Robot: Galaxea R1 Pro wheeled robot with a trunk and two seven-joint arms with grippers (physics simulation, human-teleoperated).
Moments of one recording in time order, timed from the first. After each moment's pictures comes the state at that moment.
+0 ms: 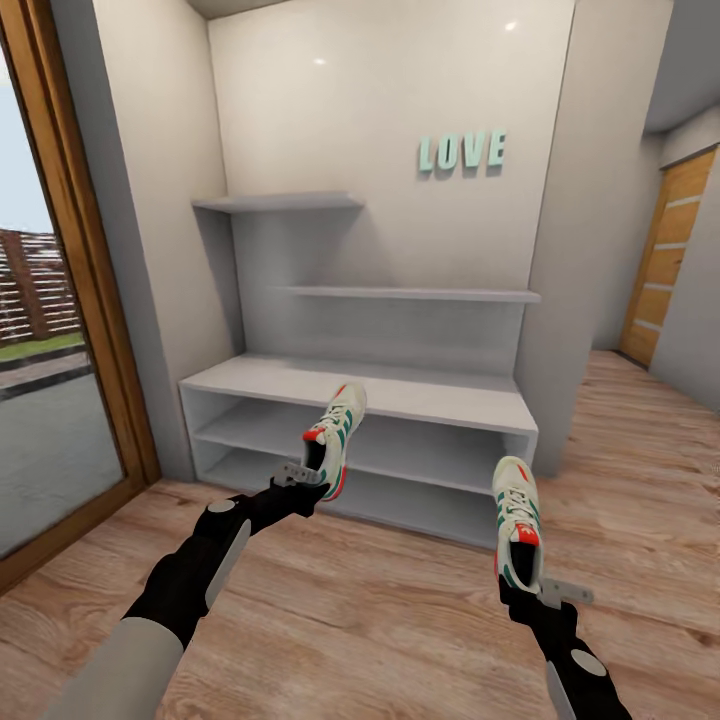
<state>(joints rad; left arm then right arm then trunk) -0.62 0.01 -0.17 -0.97 0.10 0.34 -0.45 -0.27 0.00 -0.27 -0.90 0.00 0.02 0.01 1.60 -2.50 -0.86</state>
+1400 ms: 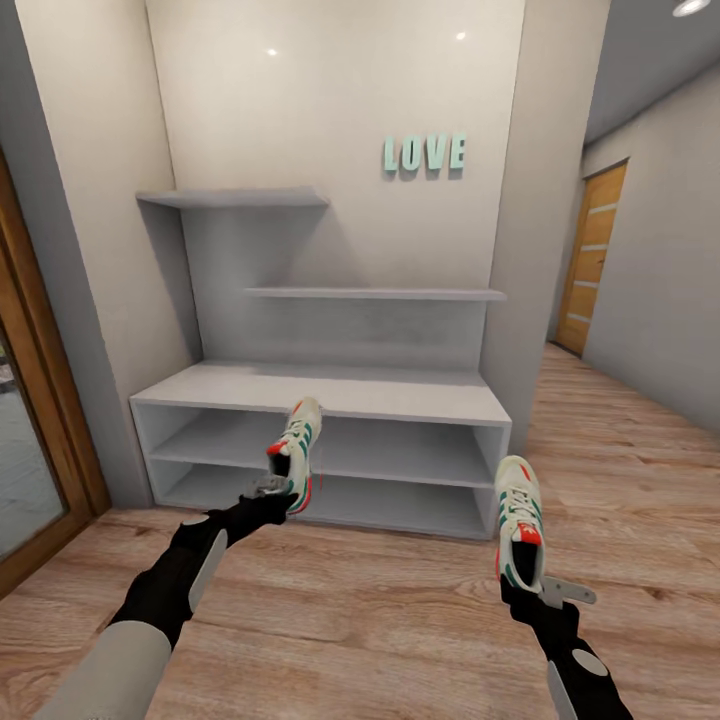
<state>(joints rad) -0.62 0.02 0.01 -0.84 0.09 0.34 -0.40 -0.27 0.00 -0.28 -0.90 0.00 0.02 0.00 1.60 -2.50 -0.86</state>
